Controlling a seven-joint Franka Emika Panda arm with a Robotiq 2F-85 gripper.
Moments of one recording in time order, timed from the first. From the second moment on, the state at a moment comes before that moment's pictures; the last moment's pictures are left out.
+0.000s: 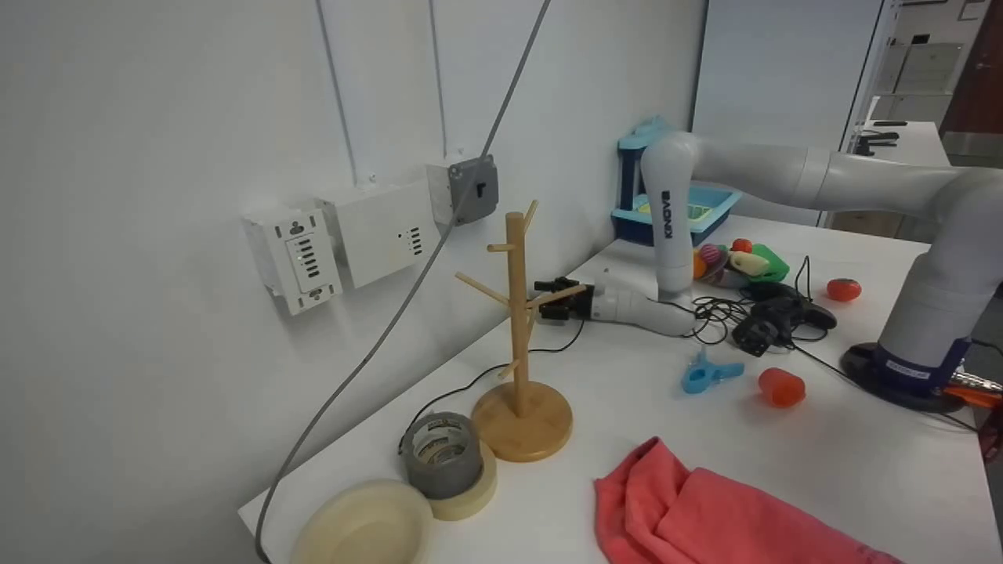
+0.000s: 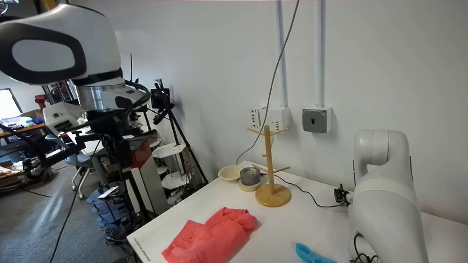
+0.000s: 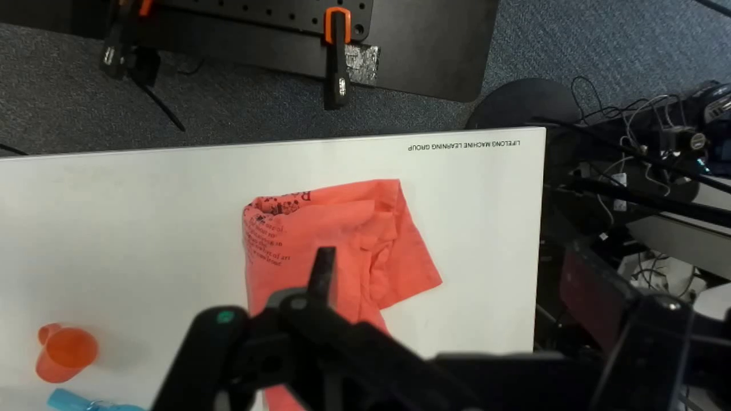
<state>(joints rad) 0.19 -0.75 0.04 -2.55 0.21 1.73 0.02</state>
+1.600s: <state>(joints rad) 0.10 -0.45 0.08 -2.69 0.10 2.21 0.10</state>
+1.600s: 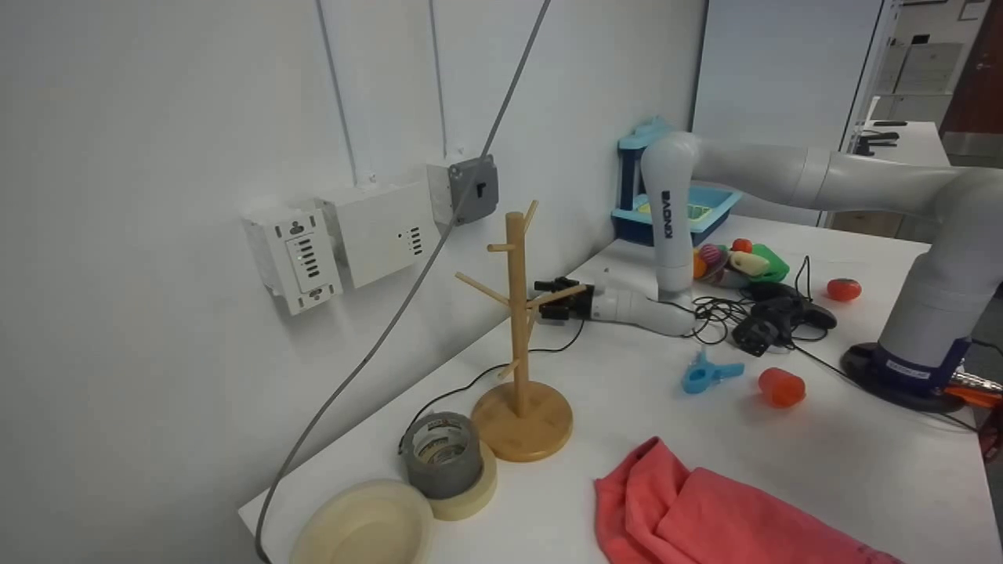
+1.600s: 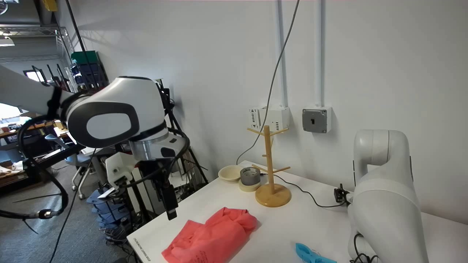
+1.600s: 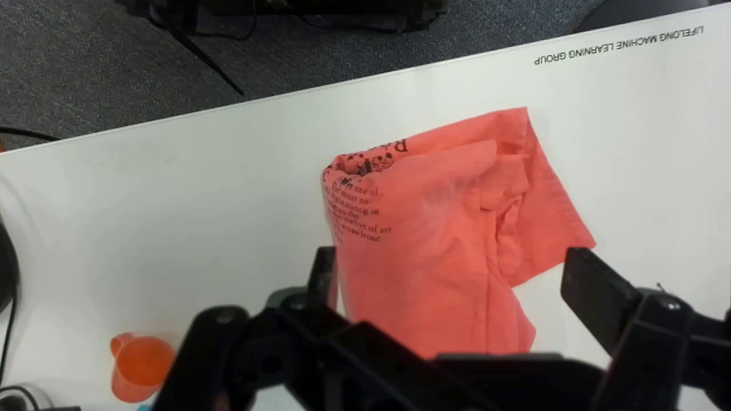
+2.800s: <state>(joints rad) 0.13 -0.21 0.12 -2.76 0.13 2.37 0.18</state>
